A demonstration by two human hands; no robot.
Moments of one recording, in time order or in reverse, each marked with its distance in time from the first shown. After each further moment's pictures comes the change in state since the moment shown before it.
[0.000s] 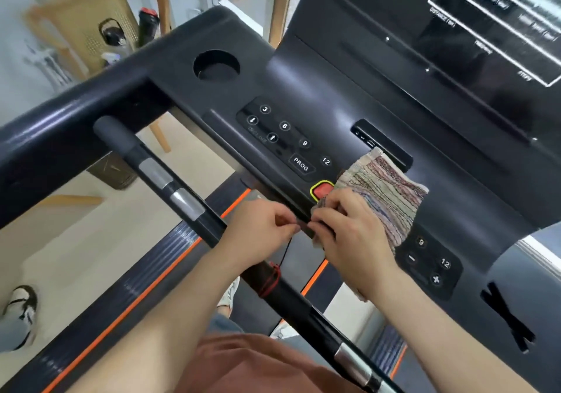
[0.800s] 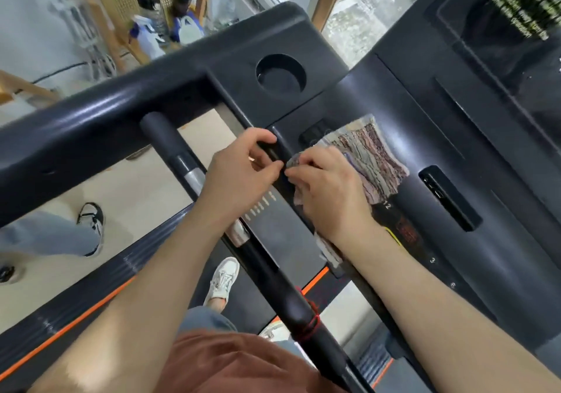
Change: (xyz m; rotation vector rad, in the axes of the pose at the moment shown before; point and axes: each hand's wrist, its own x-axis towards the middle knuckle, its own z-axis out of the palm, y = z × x) left_hand 0.047 -0.053 -0.101 -0.394 0.421 -0.148; right_hand 0.142 -0.048 0.064 -0.015 -0.069 -0.203
